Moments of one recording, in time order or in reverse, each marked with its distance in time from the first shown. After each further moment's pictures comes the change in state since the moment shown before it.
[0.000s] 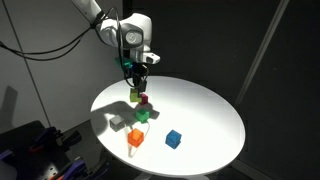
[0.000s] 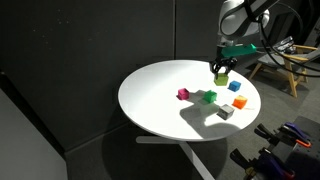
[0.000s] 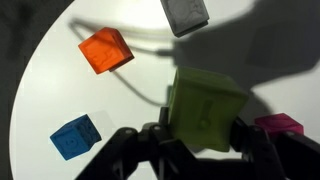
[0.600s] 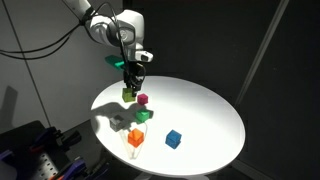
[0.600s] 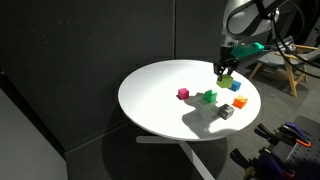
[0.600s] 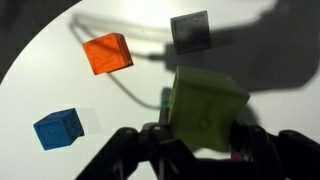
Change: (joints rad) arm -0.001 -0.092 0.026 -0.106 -0.010 0.020 -0.192
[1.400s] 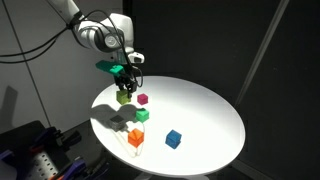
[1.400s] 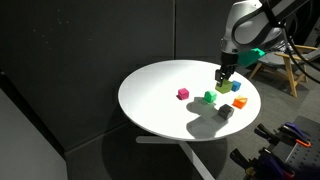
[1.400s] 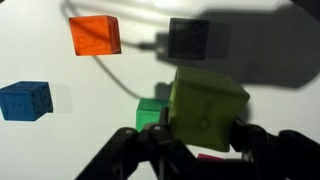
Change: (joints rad) arm 0.000 -0.049 0.044 -0.132 -0.009 0.159 -0.203
